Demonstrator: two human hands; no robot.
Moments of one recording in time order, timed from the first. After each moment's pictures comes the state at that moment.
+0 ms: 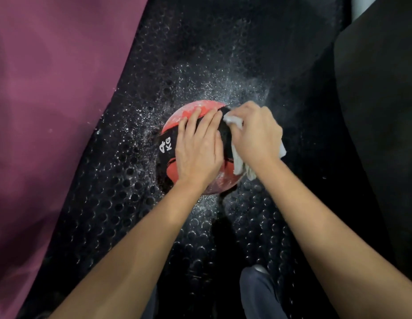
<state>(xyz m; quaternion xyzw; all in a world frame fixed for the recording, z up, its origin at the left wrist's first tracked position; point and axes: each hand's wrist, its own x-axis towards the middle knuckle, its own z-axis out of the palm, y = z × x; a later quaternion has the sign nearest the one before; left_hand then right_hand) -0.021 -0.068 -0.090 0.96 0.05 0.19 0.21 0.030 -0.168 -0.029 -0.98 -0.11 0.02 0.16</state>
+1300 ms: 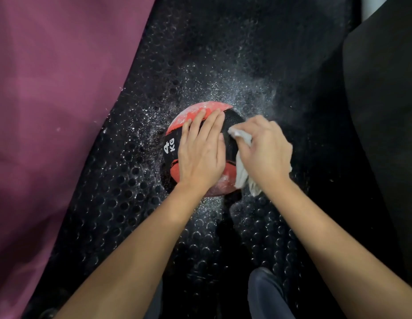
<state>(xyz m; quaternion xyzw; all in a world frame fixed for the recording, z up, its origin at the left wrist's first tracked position) -0.025 -0.059 -0.094 0.96 0.03 0.18 0.21 0.004 -0.177 -0.037 -0.97 -0.11 0.00 0.21</state>
